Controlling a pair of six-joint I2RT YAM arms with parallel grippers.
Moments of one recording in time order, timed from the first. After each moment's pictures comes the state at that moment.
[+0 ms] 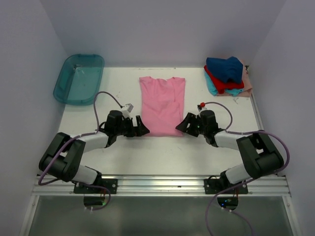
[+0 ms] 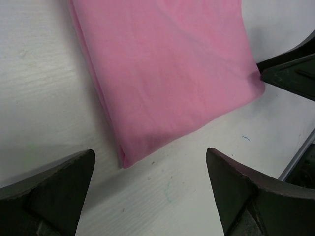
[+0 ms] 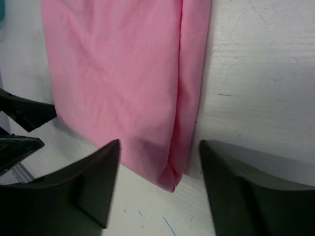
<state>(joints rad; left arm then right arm) -0.38 1.43 0.47 0.30 0.40 -0.53 0.37 1.46 0.48 0.32 -0.26 0.74</state>
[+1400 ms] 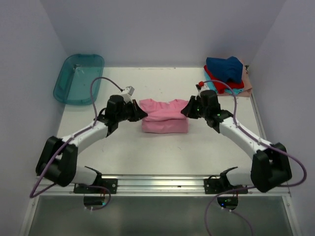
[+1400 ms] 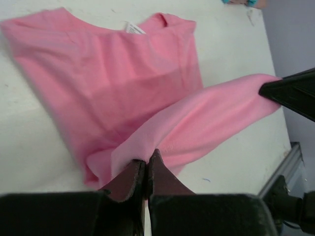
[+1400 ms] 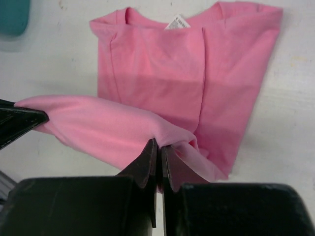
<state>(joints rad) -0.42 1.32 0.70 0.14 0.35 -0.59 0.40 1.28 0.84 -0.16 -0.15 0.54</state>
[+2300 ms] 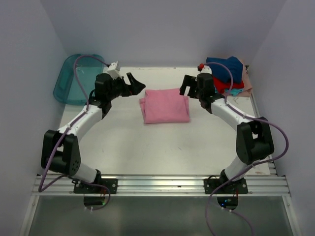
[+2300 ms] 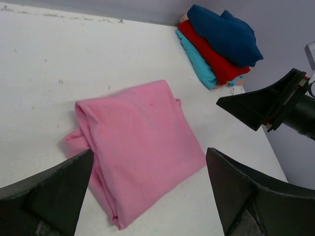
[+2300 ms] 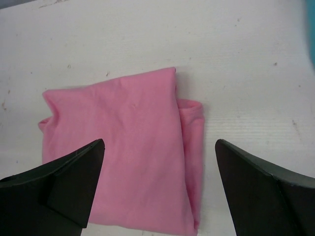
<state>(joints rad) -0.23 1.53 1.05 0.20 0.39 -0.51 0.33 1.68 1.18 -0.02 0.12 0.40</state>
